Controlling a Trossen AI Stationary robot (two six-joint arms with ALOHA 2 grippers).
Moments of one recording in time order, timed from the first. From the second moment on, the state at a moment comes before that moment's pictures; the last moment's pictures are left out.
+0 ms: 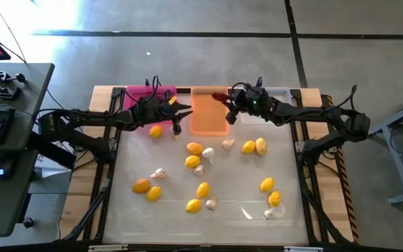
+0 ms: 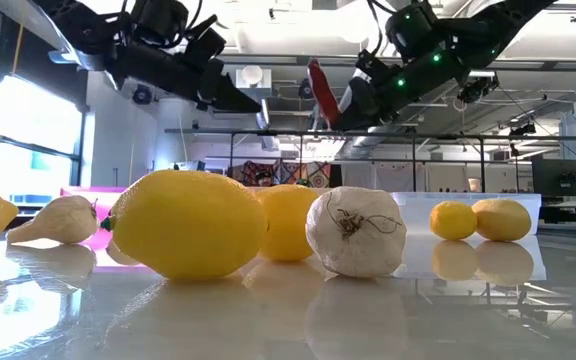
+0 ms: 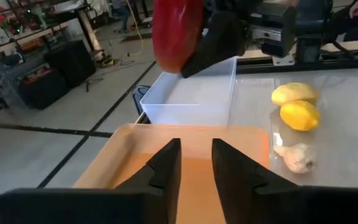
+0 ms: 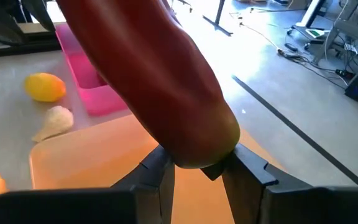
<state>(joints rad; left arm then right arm) 0.38 1.33 0.63 0.49 0.02 0.24 -0.44 1.41 0.80 0.24 0.12 -0.10</state>
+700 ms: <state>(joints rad) 0.38 1.33 0.63 0.60 0.05 0.35 -0.45 1.53 0.80 0.43 -0.03 -0.11</state>
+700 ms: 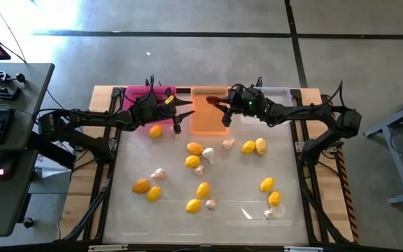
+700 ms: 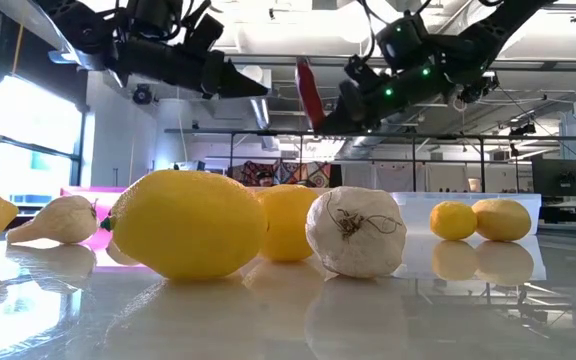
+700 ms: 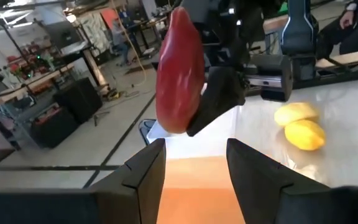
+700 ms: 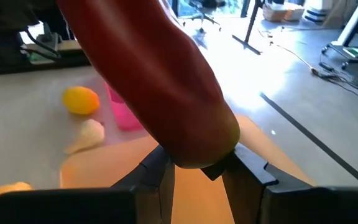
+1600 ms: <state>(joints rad) 0.30 1.34 0.71 0.68 0.20 0.41 -0.36 1.53 0.80 0.48 -0.14 -0.22</state>
